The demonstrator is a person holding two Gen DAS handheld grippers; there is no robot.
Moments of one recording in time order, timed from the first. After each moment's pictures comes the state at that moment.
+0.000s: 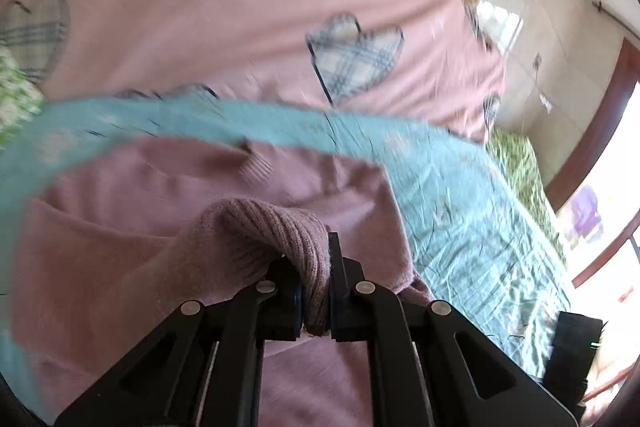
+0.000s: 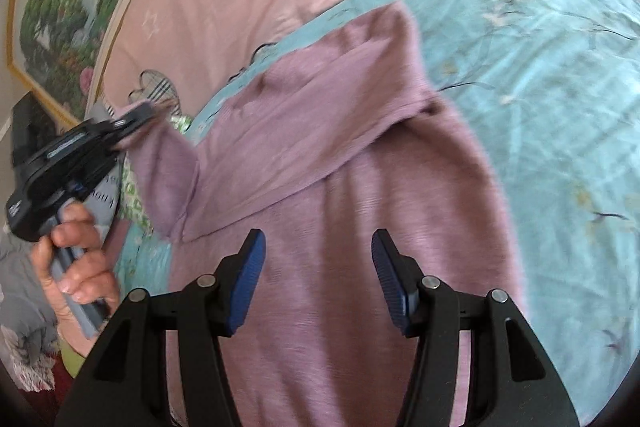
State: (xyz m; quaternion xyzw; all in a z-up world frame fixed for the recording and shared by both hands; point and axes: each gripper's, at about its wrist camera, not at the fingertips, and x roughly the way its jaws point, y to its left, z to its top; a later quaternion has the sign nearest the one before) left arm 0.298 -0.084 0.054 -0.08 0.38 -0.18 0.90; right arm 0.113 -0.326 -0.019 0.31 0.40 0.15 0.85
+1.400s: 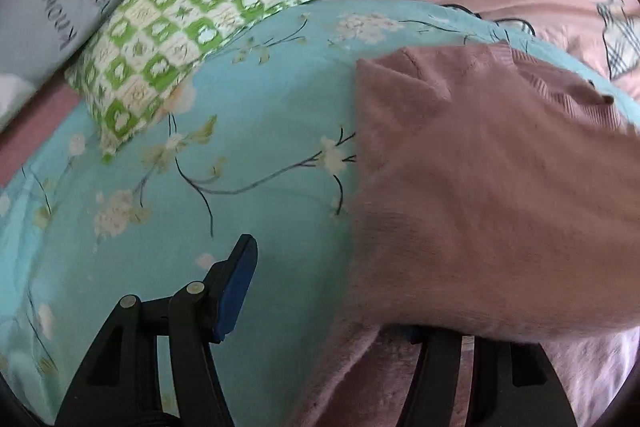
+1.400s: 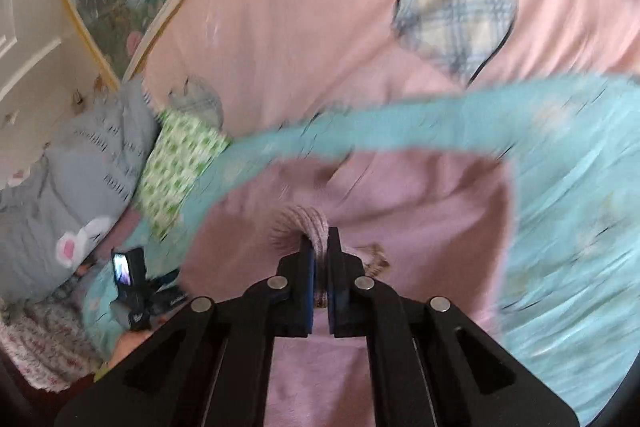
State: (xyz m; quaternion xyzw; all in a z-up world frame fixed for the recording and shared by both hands) left arm 0.264 0.126 -0.051 -0.04 0.43 0.20 0.88; right arm 0.241 -0.325 0.077 0.19 0.34 0.24 0.89
